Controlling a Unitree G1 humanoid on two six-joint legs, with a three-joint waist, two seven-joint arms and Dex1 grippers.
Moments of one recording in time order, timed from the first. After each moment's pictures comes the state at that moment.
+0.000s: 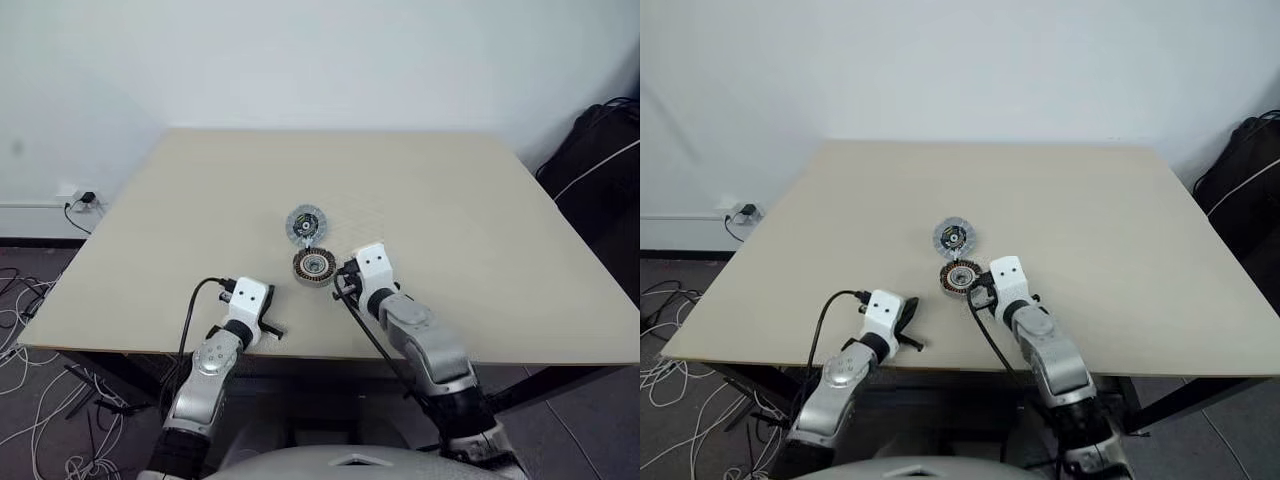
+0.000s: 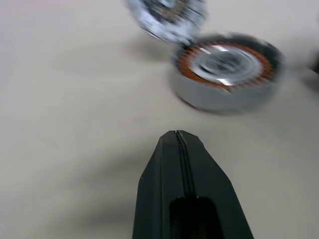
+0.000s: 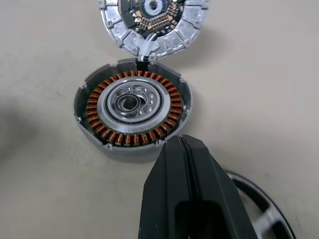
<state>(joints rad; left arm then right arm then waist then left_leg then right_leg) 0.12 0.15 -0.19 0.06 0.05 0.09 -0.32 -0.20 -0.09 0.24 -0.08 0.05 0.71 0.15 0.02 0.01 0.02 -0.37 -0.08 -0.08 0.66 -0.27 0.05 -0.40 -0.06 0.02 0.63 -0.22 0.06</state>
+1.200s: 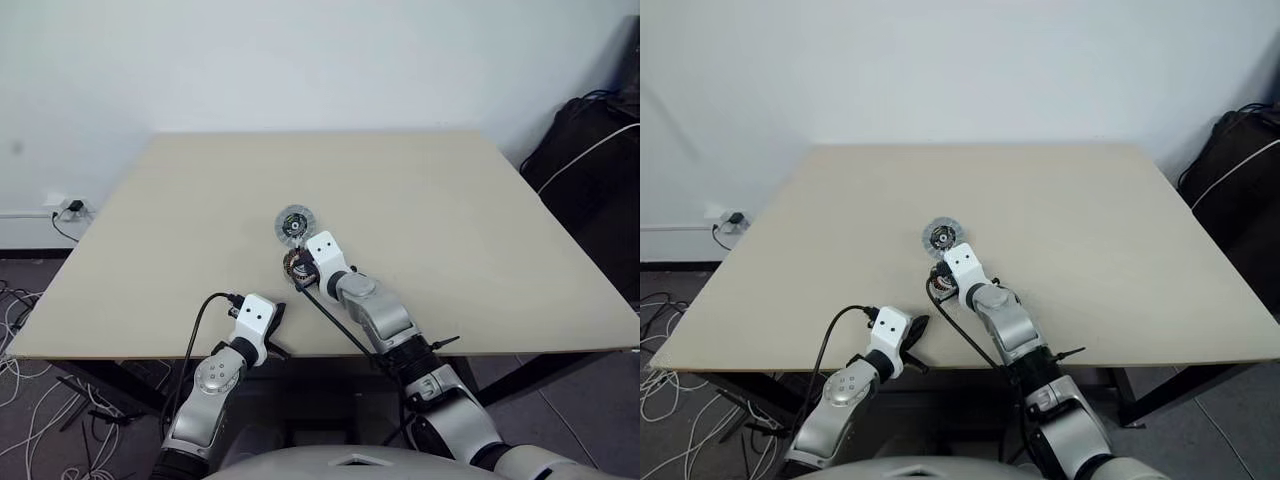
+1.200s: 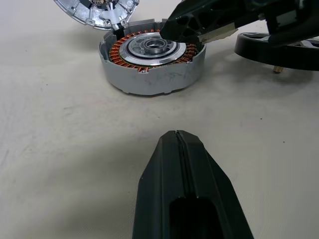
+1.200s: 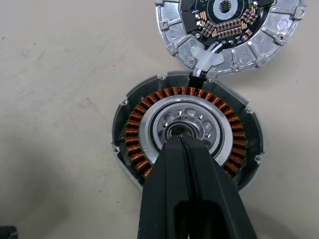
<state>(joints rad) 0.17 0.14 -0.21 0.03 0.04 0.08 -0.33 -0.45 0.02 0.30 0.34 -0.01 0.59 0.22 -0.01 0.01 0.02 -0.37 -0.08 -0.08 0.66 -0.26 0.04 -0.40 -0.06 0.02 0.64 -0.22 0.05</state>
